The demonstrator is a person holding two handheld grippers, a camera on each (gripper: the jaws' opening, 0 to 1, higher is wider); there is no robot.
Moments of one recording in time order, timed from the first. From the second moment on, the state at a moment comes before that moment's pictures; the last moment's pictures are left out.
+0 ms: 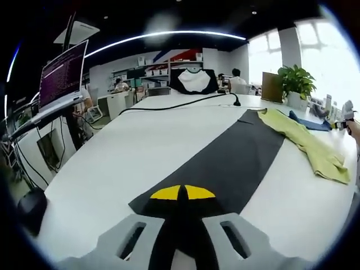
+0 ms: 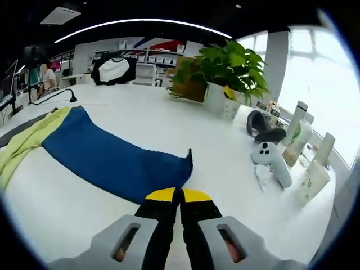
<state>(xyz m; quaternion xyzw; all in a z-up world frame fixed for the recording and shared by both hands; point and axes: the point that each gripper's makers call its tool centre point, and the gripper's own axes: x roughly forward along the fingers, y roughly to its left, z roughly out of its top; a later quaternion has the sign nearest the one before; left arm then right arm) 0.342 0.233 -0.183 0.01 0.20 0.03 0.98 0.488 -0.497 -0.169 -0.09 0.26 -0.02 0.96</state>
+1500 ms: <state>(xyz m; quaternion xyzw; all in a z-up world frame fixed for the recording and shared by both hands) 0.381 0.263 -0.184 0.06 0.21 0.06 0.97 0.493 -0.542 -0.180 -0.23 0.27 -0.04 0.93</state>
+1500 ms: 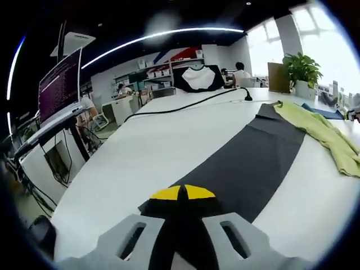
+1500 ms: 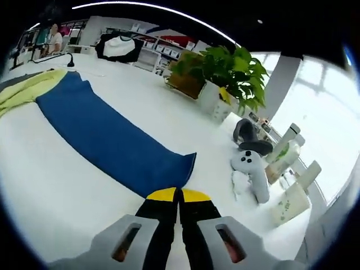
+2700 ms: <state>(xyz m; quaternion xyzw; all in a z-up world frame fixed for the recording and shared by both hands) 0.393 0.281 -0.184 0.06 0.20 0.07 0.98 0.506 -0.576 -0.179 -0.28 0.28 -0.04 0.92</state>
